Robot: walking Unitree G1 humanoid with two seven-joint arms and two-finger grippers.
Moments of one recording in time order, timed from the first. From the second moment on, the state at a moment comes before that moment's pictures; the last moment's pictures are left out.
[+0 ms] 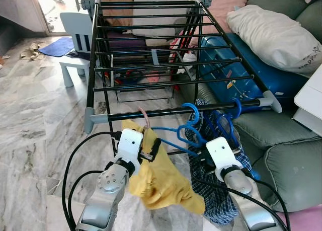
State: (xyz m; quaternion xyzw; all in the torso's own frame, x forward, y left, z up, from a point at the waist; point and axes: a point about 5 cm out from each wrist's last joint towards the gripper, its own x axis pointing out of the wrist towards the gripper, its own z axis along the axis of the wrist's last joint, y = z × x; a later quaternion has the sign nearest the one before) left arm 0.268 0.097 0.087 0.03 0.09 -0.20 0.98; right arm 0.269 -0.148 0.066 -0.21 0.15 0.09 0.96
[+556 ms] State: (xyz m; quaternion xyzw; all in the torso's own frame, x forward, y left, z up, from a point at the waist) left arm 0.268 0.098 0.087 0.03 0.09 -0.20 0.98; right arm 0.268 -0.147 0.064 -0.21 0.15 0.10 0.96
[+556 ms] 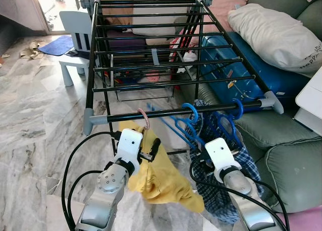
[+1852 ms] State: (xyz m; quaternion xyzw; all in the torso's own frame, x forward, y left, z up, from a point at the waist) left arm 0.270 0.100 0.087 0.04 0.09 -0.21 0.97; right arm 0.273 -0.141 0.064 -0.17 0.15 0.10 0.97
